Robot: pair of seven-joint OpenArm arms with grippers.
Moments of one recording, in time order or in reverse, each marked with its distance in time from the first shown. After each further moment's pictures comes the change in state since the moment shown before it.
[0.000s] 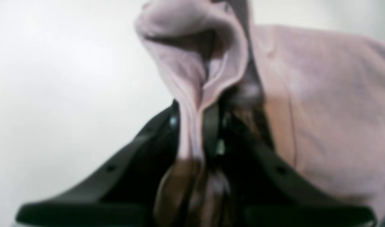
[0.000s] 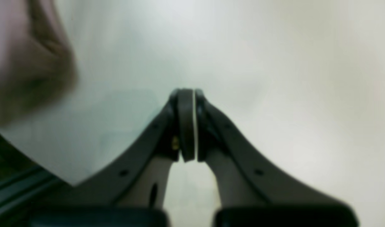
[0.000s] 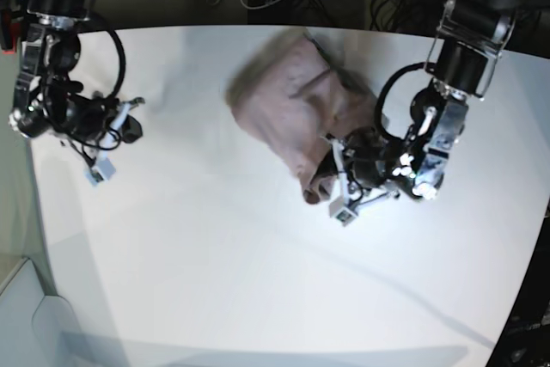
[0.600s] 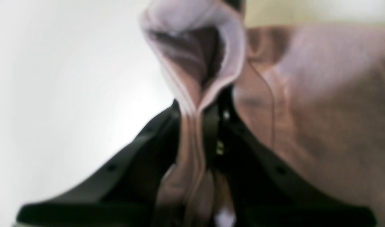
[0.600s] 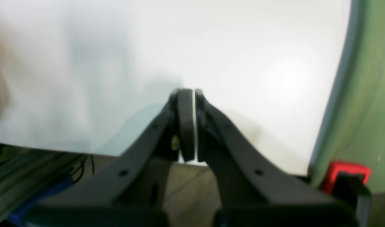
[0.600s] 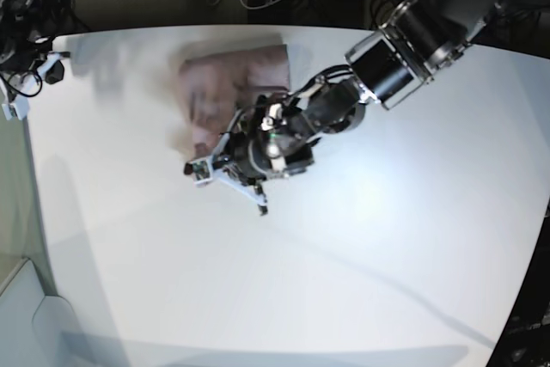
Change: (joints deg) left arm -6.0 13.7 28.1 -1.6 29.6 1.3 -16.7; right arm -13.9 2.6 24.1 0.0 0.3 0.0 0.2
